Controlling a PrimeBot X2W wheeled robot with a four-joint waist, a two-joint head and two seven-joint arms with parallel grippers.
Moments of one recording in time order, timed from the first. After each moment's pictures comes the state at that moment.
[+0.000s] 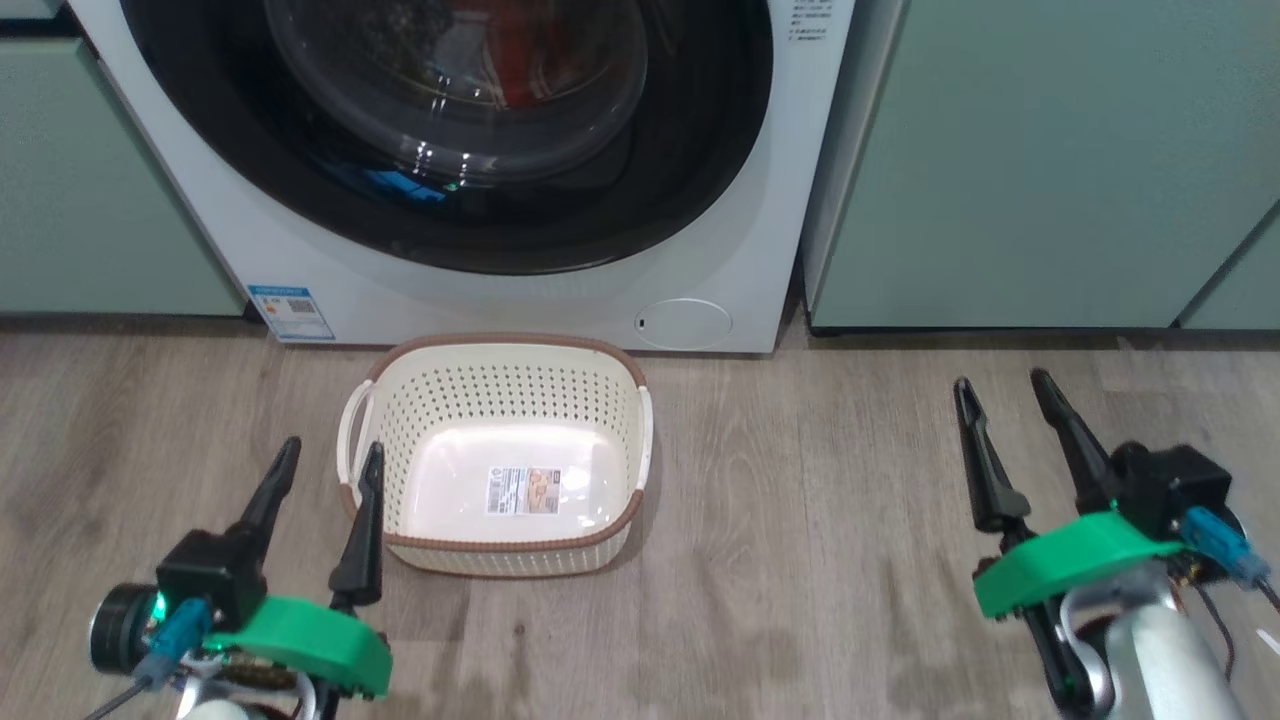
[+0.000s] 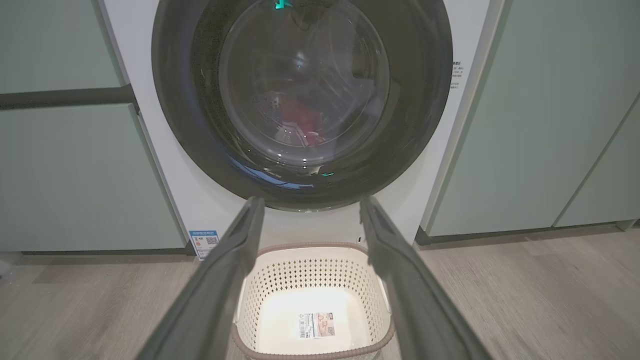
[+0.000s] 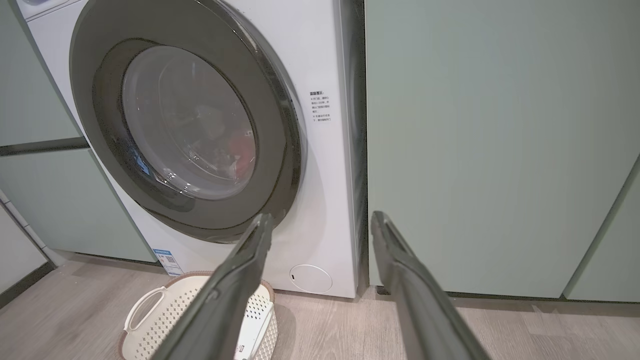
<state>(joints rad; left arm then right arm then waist) 0.05 0.16 -0.10 -0.01 -0.22 -0.01 -0.16 -0.08 -0.06 -0.02 0.18 0.20 0.13 -0.17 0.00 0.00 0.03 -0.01</state>
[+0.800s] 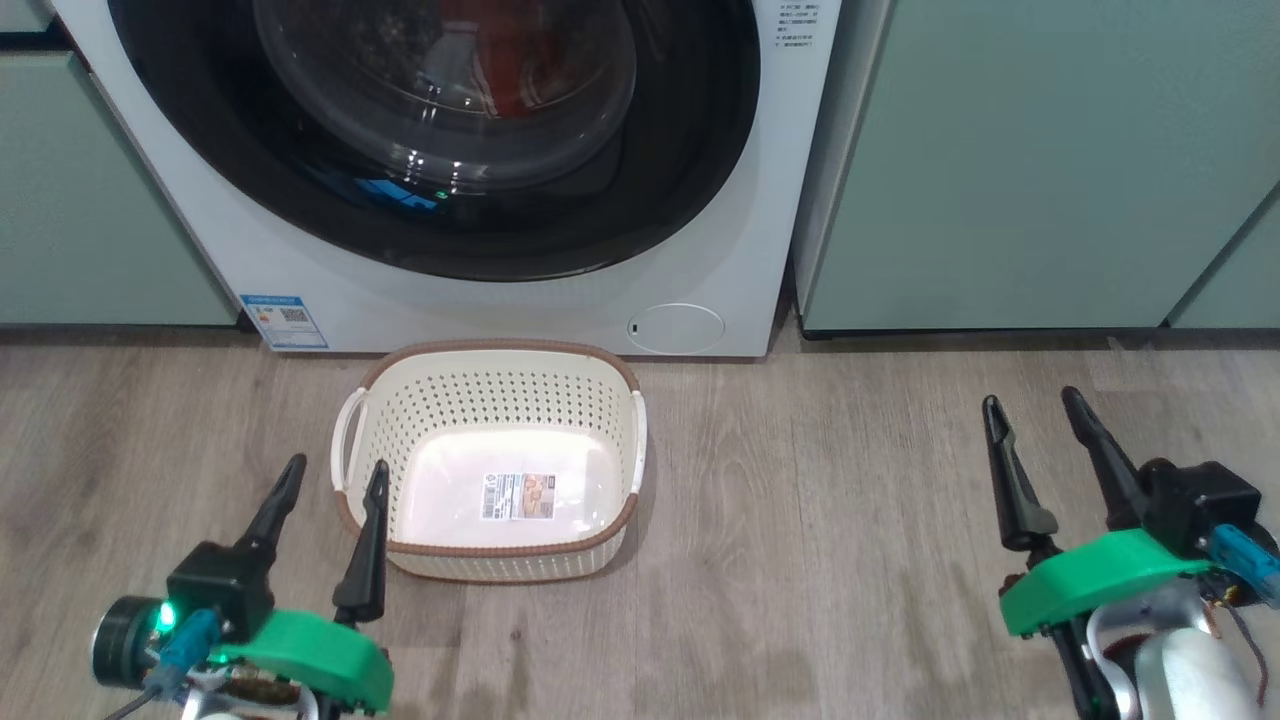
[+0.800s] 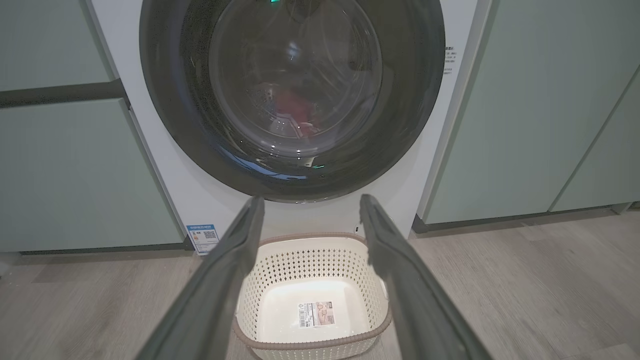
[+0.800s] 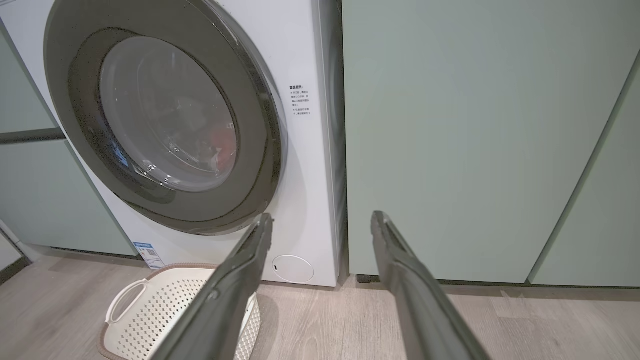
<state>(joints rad) 0.08 0.18 -0.12 -0.02 -0.22 0.01 -0.15 -0.01 -0.05 -0.08 0.08 0.16 0.13 -0.10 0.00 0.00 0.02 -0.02</state>
